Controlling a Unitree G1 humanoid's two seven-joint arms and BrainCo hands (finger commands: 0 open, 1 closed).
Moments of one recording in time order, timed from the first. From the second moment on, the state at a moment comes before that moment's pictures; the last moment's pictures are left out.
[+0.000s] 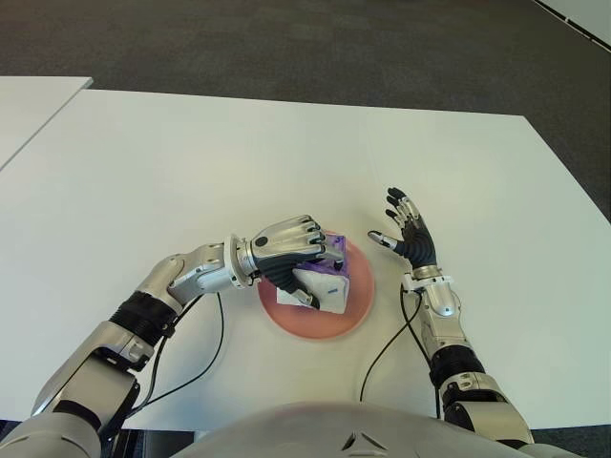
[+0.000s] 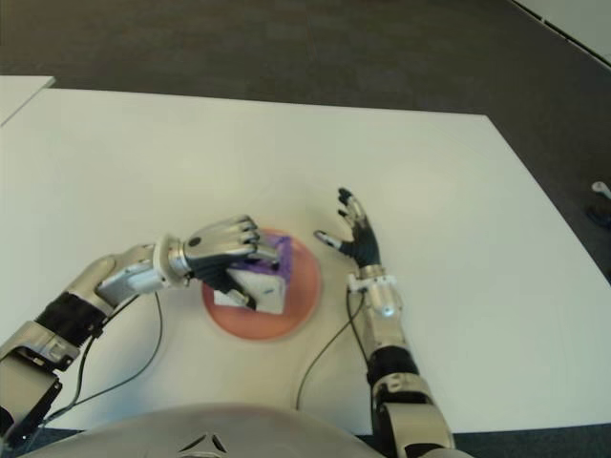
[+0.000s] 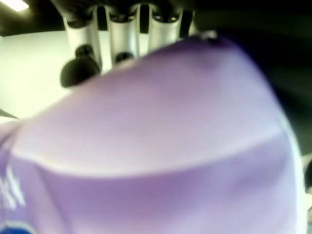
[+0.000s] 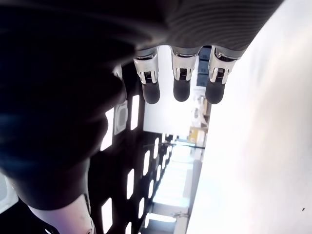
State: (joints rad) left arm -0.34 0.49 -0.44 0.28 0.65 -1.04 0.09; right arm -0.18 -0.15 -0.05 0.70 0.04 -0.71 0.17
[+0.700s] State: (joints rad) left arm -0.34 0.43 -0.41 0.40 0.91 -1.07 0.35; right arm -0.18 -0.15 -0.05 0.71 0.05 -0.71 0.18
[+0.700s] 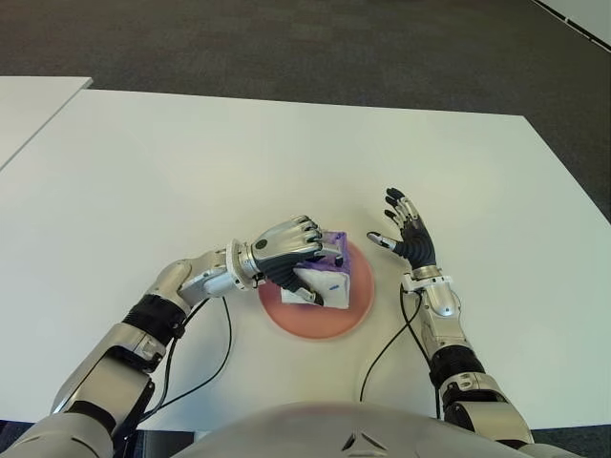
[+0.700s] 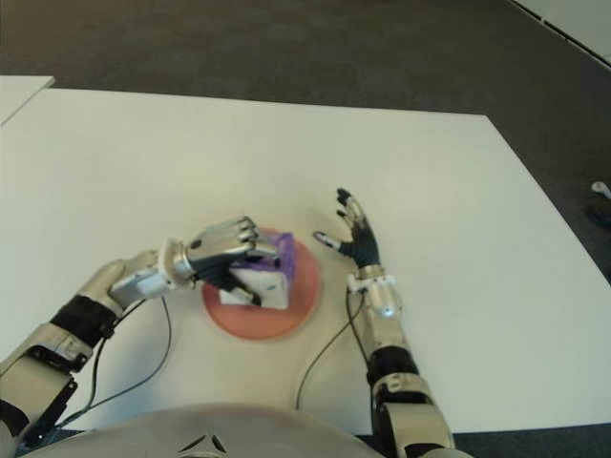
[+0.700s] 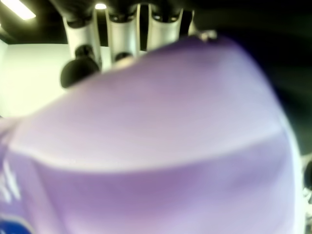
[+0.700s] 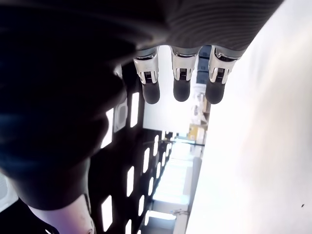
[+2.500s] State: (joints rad) left arm -0.45 0.64 -0.67 0.34 0.84 -0.92 0.41; right arm -0.18 -0.15 -0.06 0.69 0.05 -0.71 0.19
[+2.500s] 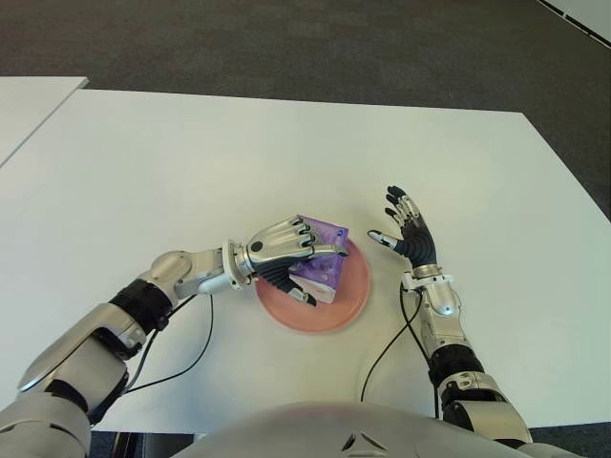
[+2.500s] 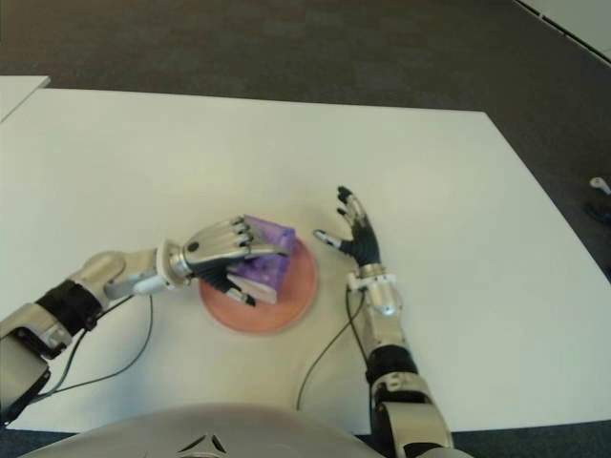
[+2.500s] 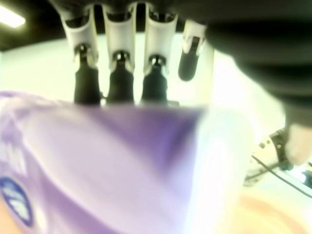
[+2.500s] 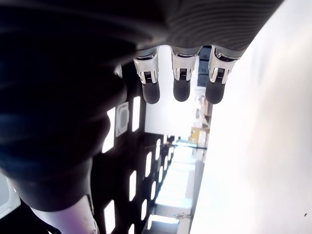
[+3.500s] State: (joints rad) left arm -0.33 0.62 -0.43 0.22 0.76 -0.91 0.21; right arm -0.19 -0.15 -0.06 0.73 0.05 -0.75 0.19
